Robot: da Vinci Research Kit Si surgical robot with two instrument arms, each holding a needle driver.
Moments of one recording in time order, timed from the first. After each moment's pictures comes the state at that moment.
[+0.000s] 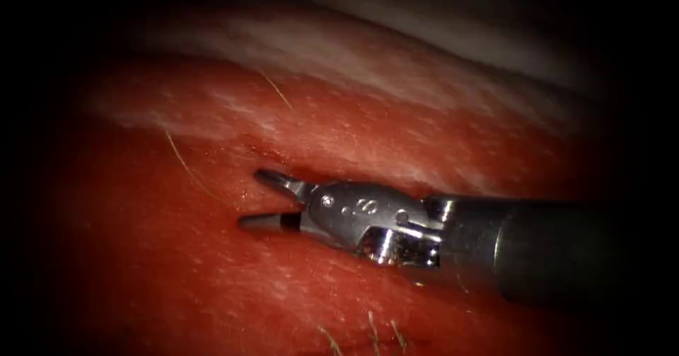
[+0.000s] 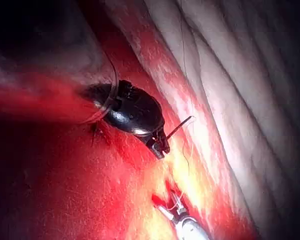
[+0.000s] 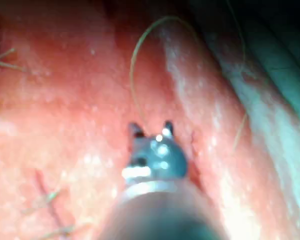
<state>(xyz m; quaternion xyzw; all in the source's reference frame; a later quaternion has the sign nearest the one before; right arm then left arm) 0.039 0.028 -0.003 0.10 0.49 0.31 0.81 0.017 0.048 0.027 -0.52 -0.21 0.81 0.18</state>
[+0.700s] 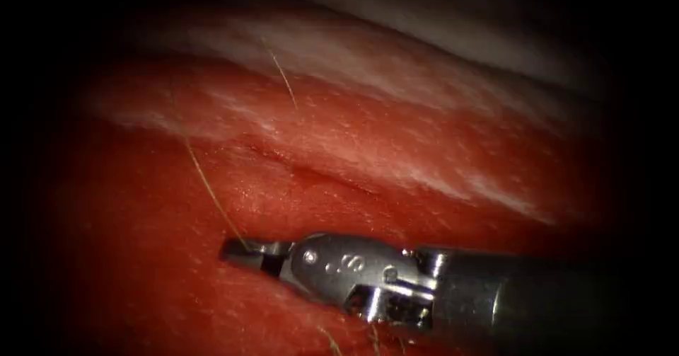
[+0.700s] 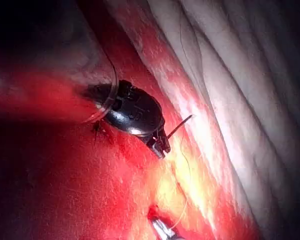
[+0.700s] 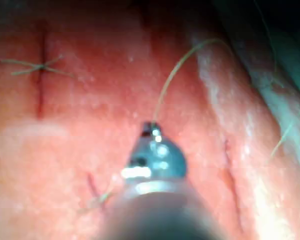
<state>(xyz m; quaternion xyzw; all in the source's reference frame) 0.039 0.023 -0.010 0.17 0.49 0.26 0.81 0.017 0.048 0.027 -0.52 -0.21 0.81 0.18</state>
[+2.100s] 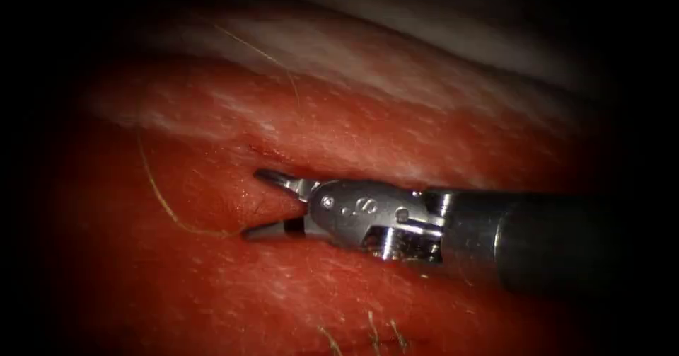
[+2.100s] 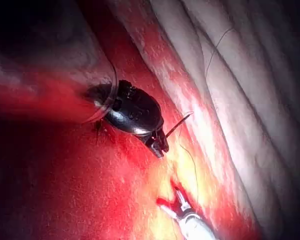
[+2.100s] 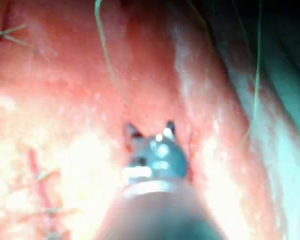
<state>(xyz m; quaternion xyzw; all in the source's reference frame) 0.038 0.028 -0.002 0.07 0.50 0.25 0.83 0.017 0.047 0.028 -0.52 -0.22 0.81 0.18</state>
